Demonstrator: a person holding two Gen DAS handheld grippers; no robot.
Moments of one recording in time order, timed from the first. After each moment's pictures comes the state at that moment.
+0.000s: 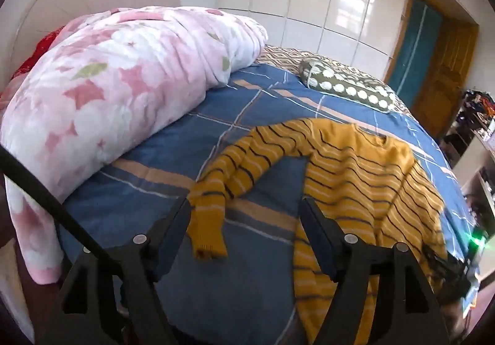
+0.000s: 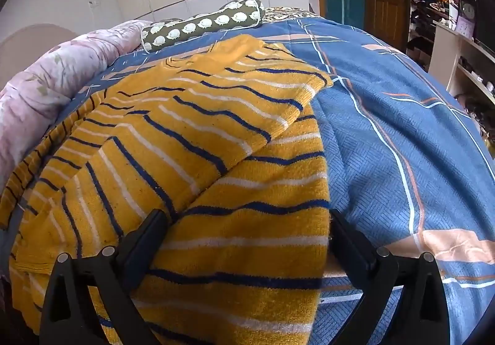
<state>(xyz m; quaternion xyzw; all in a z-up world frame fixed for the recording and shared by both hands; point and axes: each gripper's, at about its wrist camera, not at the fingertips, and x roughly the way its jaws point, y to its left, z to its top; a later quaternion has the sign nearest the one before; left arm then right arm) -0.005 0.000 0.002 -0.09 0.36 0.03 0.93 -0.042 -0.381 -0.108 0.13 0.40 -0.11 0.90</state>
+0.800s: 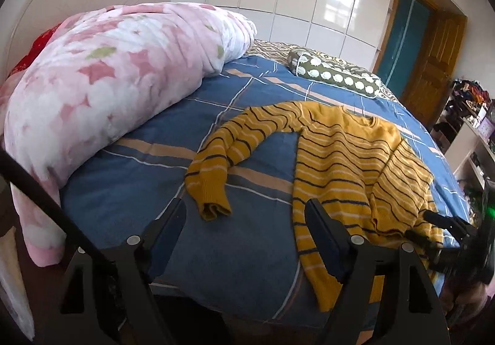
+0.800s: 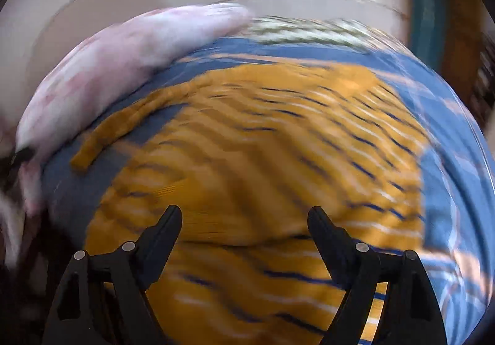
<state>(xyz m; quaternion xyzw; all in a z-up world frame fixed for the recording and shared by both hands) -0.050 0.005 -0.016 -0.08 0.37 0.01 0.93 -0.070 -0.228 -0.045 -0.01 0.39 0.12 0.91</state>
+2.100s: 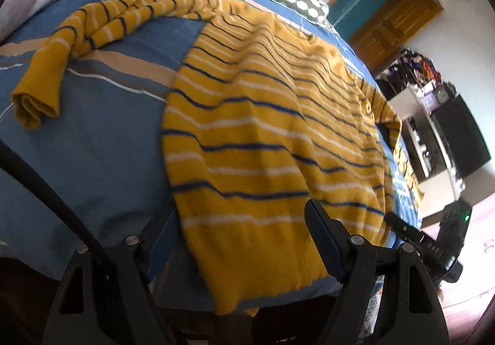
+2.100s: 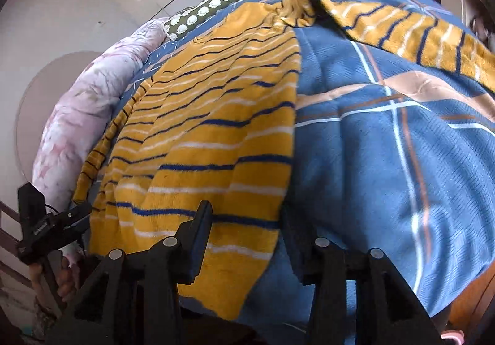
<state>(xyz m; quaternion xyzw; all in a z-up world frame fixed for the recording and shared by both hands) -0.005 -0.089 -0.122 -0.16 0.50 -0.18 0.83 -0.150 -0.391 -0.107 0.28 0.43 -0.01 0.86</state>
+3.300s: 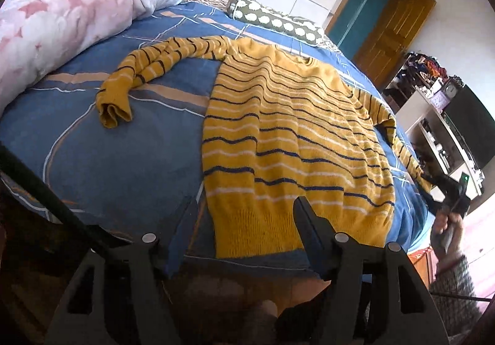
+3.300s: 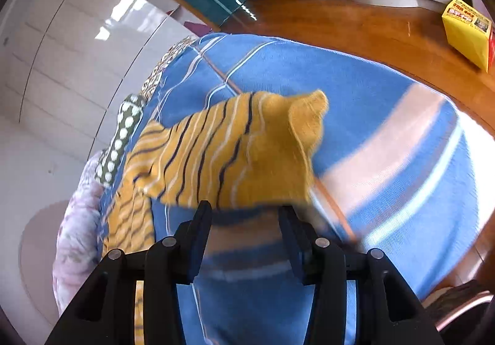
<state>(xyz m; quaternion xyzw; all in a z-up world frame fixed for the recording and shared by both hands) -0.085 -0.066 -0.072 -0.11 0.45 -0.14 0.88 -0.200 -0.596 -0.112 0.48 0.29 -0.23 0.79</state>
